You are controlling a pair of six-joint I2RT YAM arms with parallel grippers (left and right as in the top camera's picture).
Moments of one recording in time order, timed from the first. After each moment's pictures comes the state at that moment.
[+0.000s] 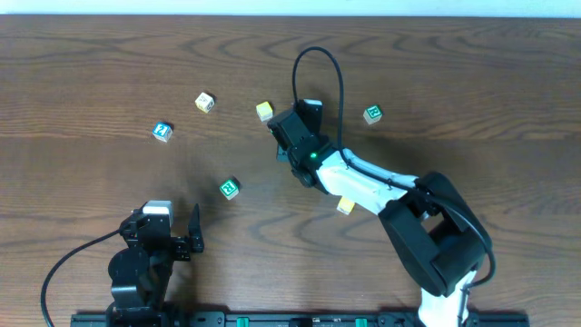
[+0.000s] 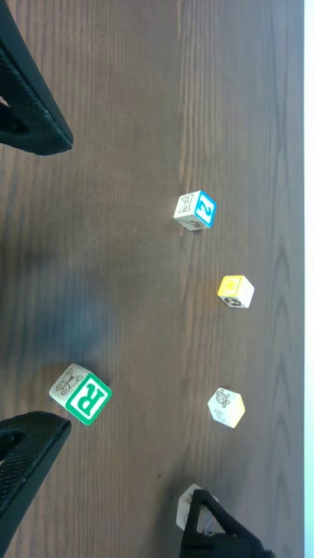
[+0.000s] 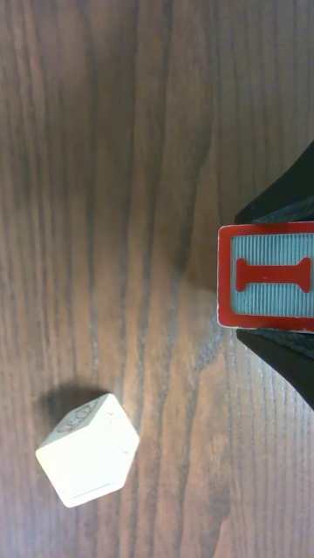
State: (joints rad) left arm 0.03 0.01 0.15 -0.52 0.09 0.02; right arm 0.70 2.00 1.21 -0.19 0.34 0.70
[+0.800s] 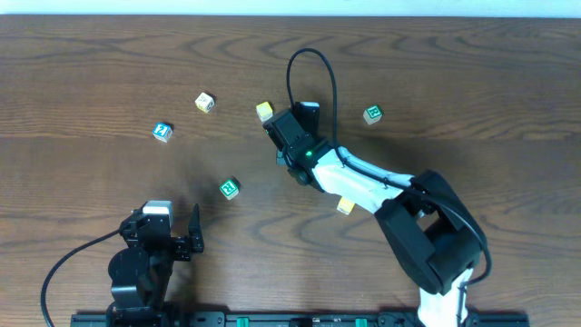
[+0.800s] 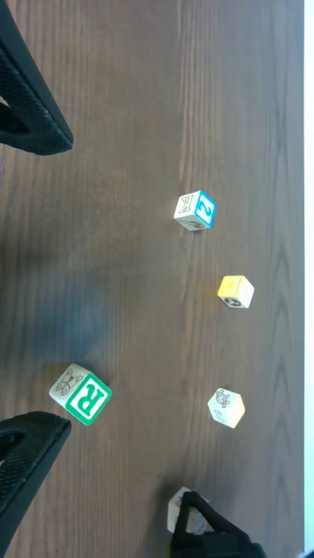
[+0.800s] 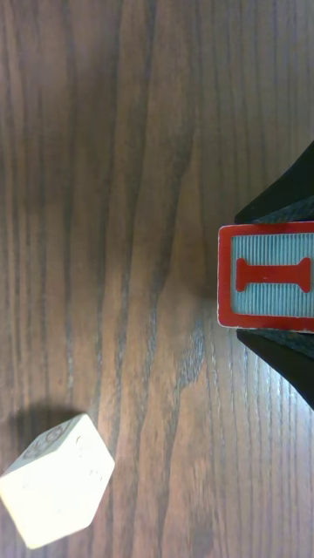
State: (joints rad) left arm 0.03 0.01 0.15 -0.52 0.09 0.02; right arm 0.71 2.02 1.23 -0.26 0.37 0.69
